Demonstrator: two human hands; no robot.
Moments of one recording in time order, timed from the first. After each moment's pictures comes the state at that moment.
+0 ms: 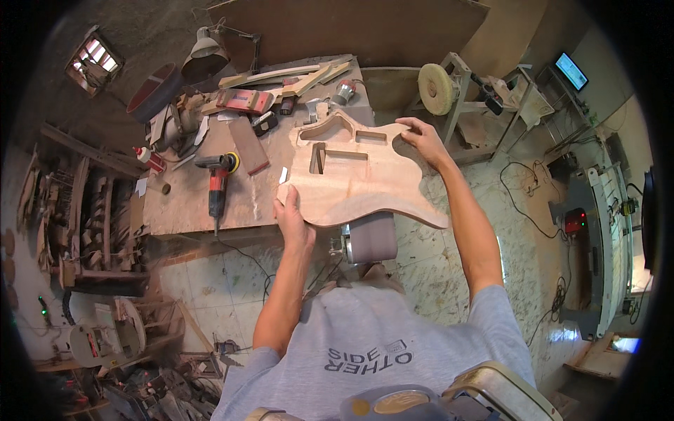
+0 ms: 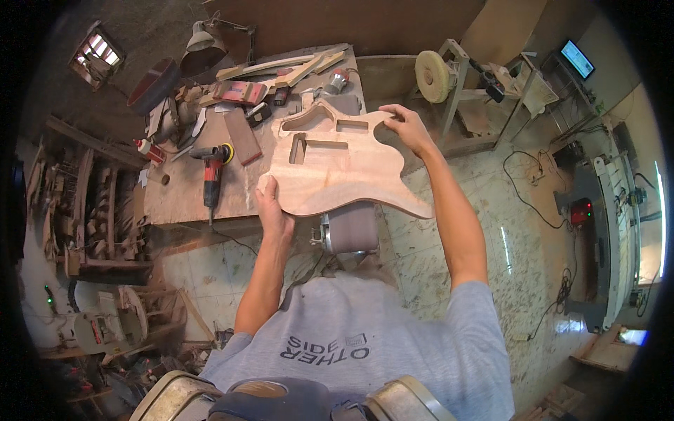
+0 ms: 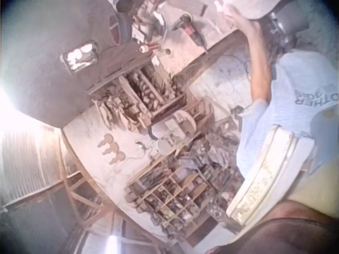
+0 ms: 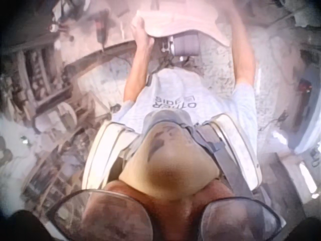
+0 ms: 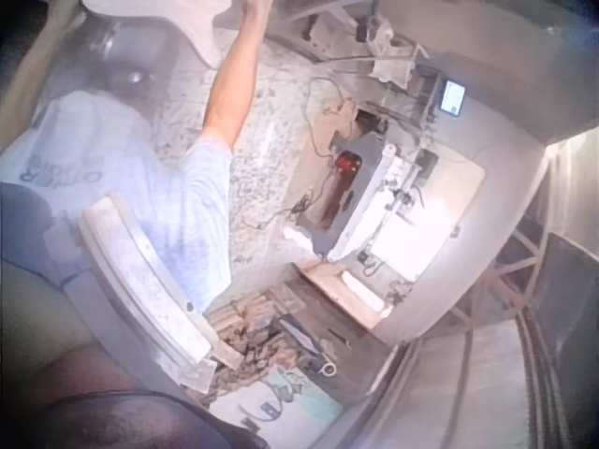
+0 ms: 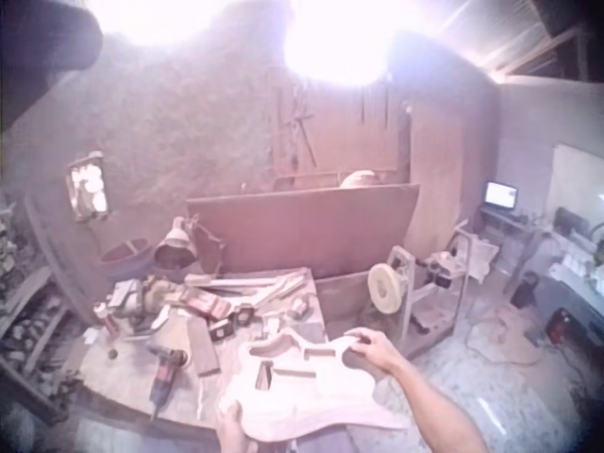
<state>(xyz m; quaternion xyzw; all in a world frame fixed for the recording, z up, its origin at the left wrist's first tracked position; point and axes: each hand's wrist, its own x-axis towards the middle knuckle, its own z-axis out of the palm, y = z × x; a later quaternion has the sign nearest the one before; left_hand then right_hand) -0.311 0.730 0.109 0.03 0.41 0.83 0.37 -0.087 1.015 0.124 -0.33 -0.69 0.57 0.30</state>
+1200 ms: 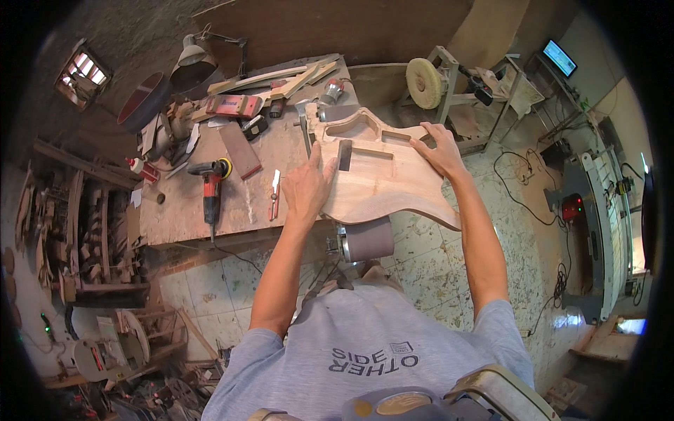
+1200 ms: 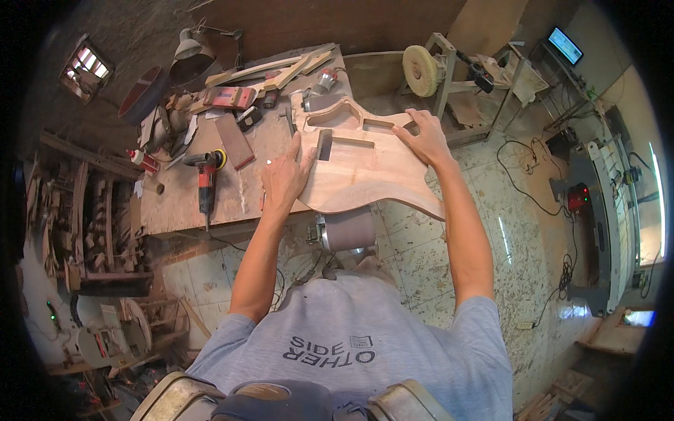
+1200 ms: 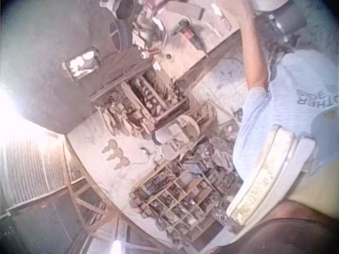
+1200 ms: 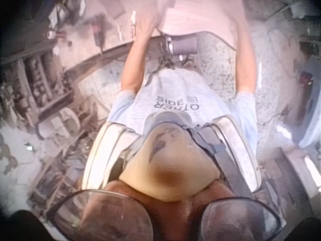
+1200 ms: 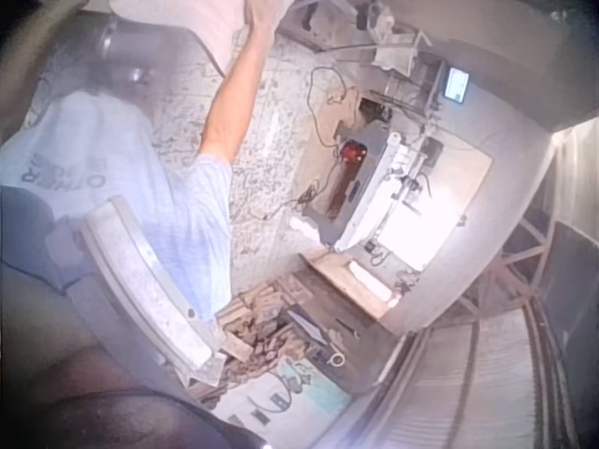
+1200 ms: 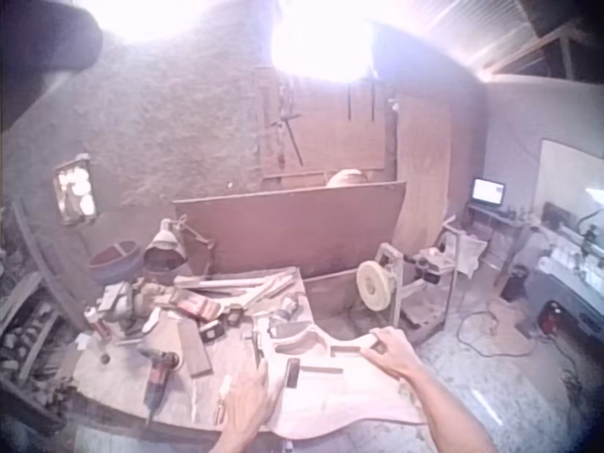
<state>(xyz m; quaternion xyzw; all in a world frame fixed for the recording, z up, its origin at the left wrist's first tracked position) -0.313 0.787 0.161 0.54 0.82 0.20 0.03 -0.032 0.971 0.159 -0.48 -0.83 0.17 0.22</state>
